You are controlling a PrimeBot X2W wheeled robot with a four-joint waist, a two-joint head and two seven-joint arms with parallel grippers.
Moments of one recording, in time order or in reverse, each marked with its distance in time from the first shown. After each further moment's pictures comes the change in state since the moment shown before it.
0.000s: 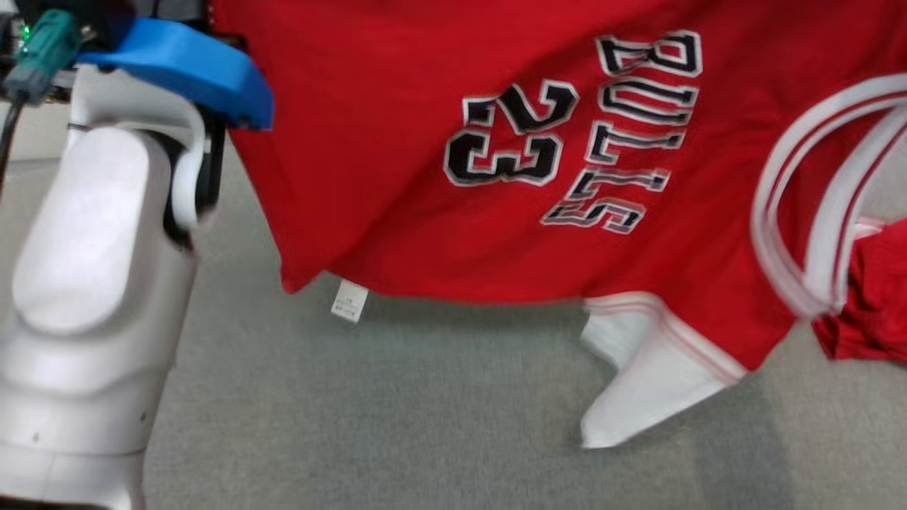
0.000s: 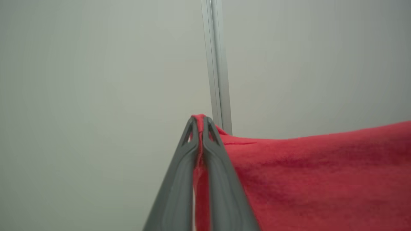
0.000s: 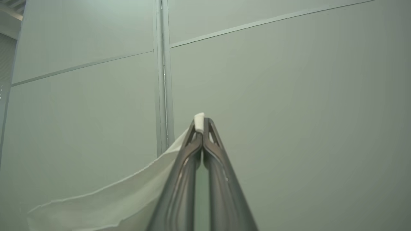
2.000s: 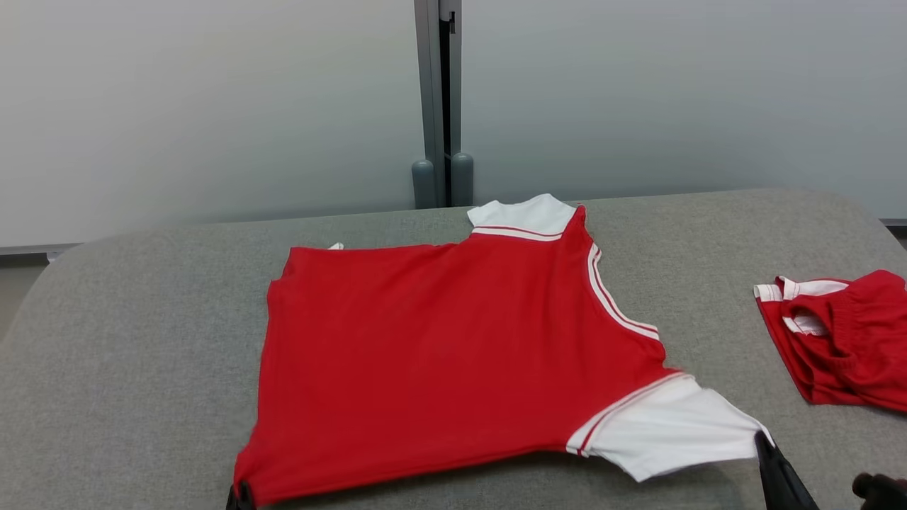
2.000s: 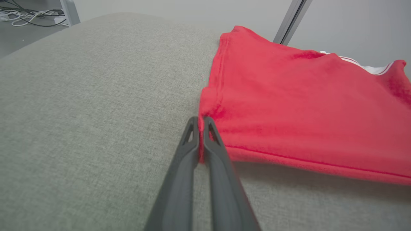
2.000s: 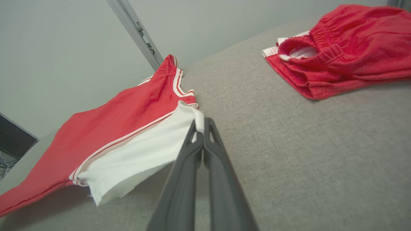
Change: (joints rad) left arm 0.955 -0.224 0.242 0.208 -0.040 0.055 -0.258; right arm 1.080 0.196 -0.030 -0.001 0.017 0.001 -0.007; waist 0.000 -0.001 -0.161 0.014
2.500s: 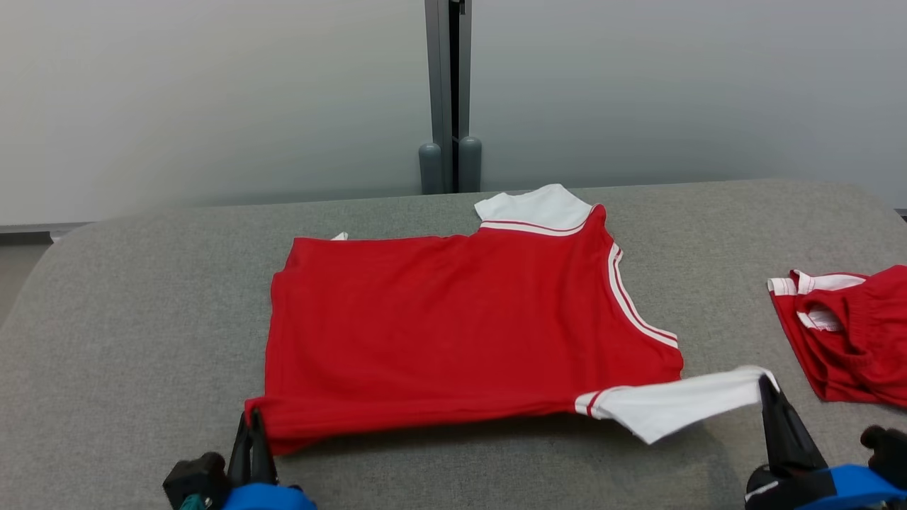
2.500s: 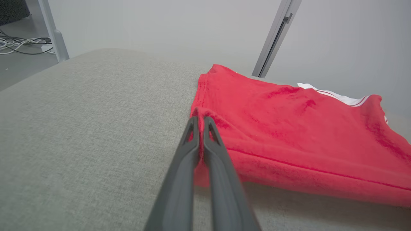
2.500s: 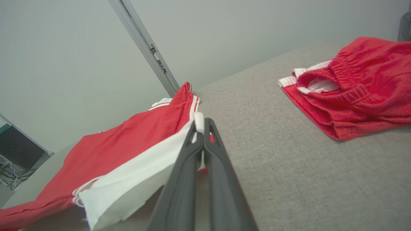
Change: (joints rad) left arm -0.055 0.001 -0.024 -0.089 0.026 -0.015 0.000; right arm -0.020 0.008 -0.033 -0.087 0.002 0.000 0.000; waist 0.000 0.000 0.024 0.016
